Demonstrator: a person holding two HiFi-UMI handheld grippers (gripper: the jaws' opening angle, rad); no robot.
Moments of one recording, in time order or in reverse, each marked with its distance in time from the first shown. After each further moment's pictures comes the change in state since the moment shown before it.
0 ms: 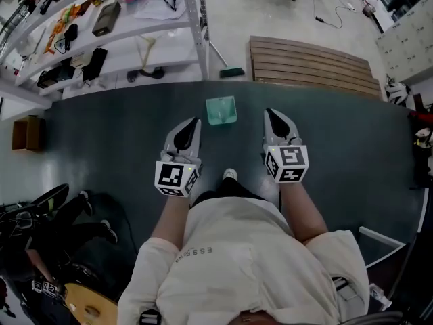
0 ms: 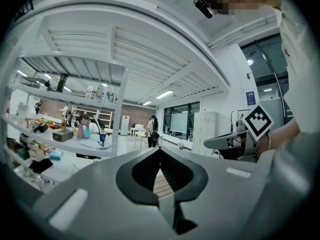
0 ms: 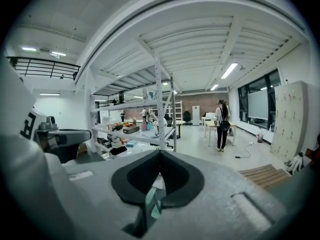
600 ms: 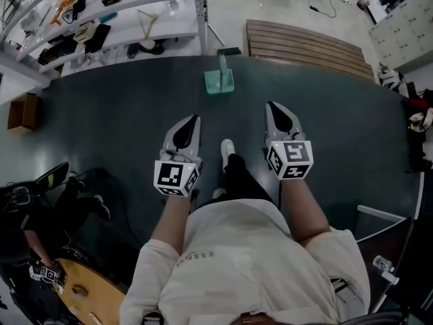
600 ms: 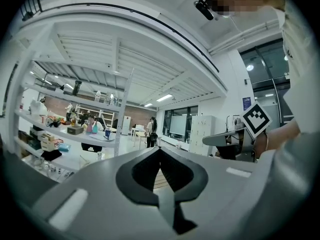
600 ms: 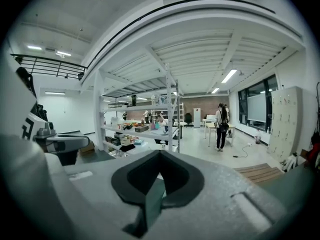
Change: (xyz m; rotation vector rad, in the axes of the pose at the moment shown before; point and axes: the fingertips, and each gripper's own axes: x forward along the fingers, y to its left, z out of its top) left arm -0.196 -0.087 -0.022 -0.047 -0.016 0.018; right arm -0.181 0.094 -0.037 -0.023 -0.016 0.005
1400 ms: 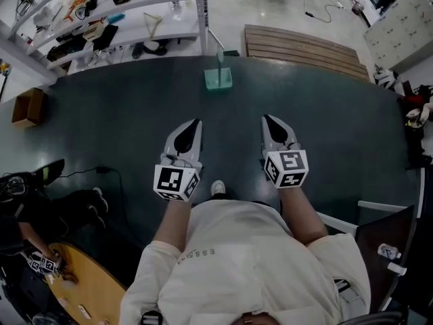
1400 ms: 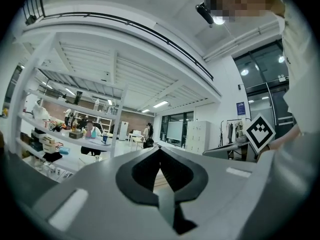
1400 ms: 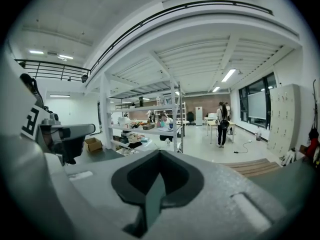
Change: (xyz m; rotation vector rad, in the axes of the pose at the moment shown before) left arm -0.123 -0.094 0.015 0.010 -0.074 -0.020; right arm -0.148 0.050 -0.045 0.022 0.008 0.034
